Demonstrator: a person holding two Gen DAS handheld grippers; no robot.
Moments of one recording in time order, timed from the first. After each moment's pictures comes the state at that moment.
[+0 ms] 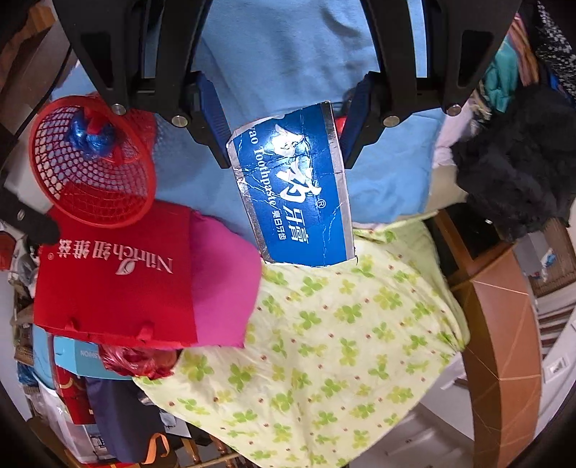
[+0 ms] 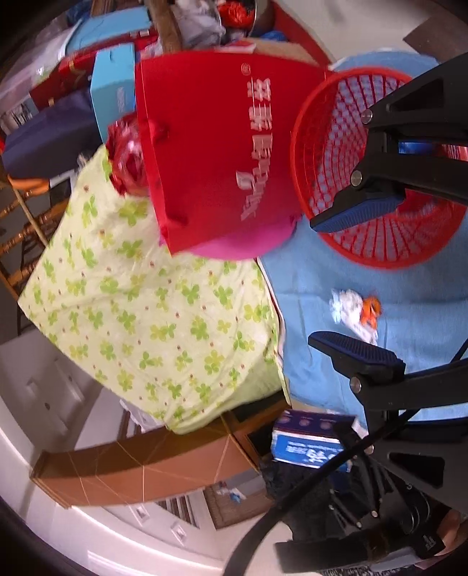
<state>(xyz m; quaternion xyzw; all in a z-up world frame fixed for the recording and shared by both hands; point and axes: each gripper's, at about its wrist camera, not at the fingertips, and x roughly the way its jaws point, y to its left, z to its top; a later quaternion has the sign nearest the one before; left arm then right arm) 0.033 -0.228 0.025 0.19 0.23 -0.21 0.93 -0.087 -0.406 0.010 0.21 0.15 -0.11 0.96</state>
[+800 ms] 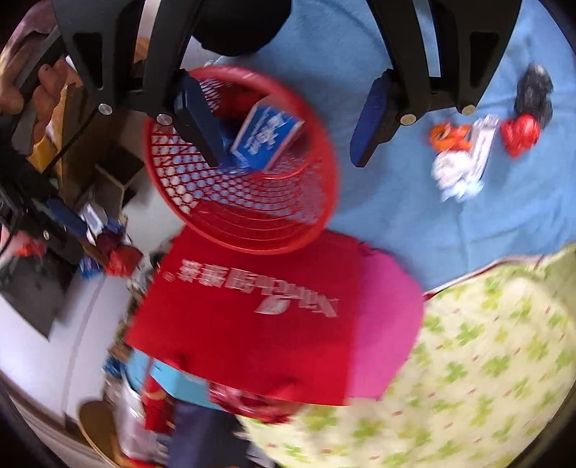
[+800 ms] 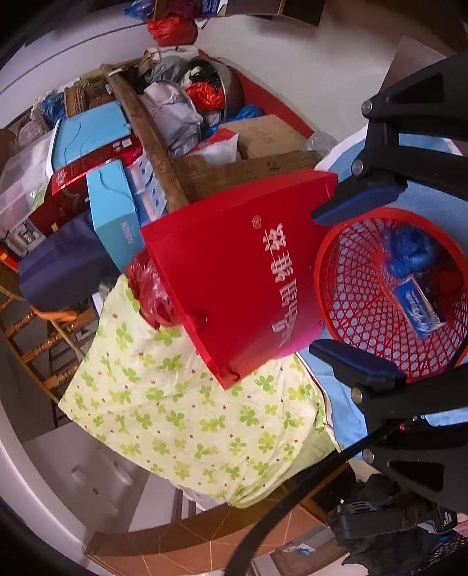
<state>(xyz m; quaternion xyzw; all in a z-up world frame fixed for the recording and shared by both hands) 0.062 -0.314 -0.019 0.10 0.36 -0.46 0.80 -0.167 -0.509 -0.001 0.29 0.11 -0.26 0.92</state>
